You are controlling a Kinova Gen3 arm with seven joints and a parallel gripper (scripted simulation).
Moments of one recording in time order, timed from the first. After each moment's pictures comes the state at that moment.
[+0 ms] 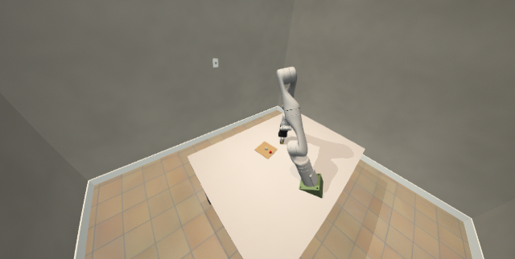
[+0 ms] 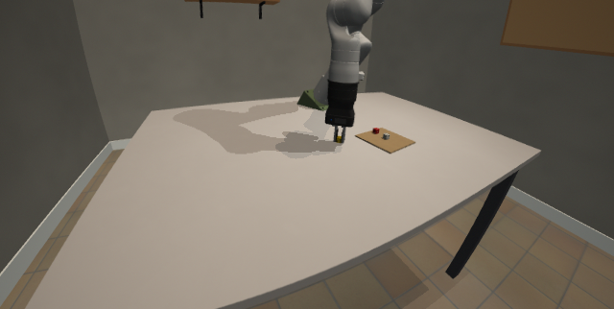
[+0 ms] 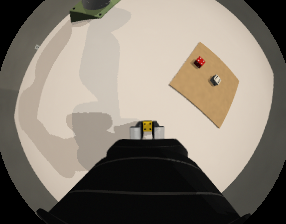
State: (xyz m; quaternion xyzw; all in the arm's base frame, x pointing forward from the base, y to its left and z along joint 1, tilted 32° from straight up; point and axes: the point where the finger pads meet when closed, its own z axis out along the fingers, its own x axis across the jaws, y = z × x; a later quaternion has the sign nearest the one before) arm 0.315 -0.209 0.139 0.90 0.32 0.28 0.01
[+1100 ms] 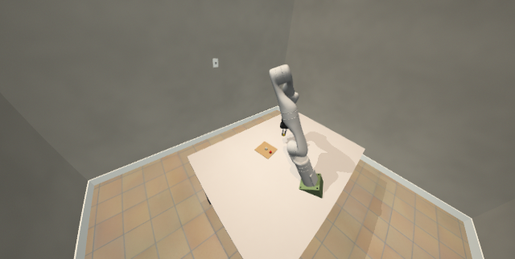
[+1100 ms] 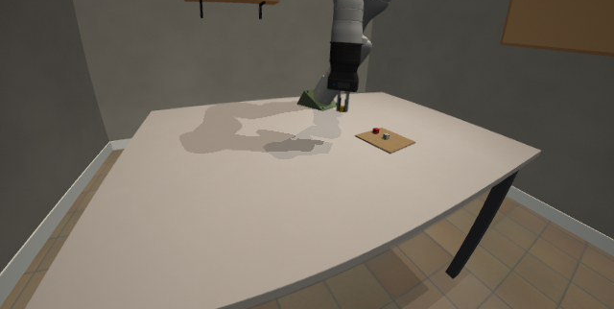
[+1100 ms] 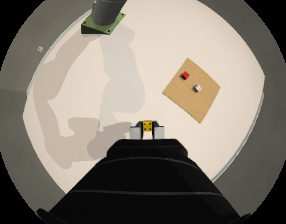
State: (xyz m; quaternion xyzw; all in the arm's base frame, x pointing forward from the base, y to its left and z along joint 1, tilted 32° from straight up) arm 0.268 -0.223 0.218 0.90 0.32 0.28 0.01
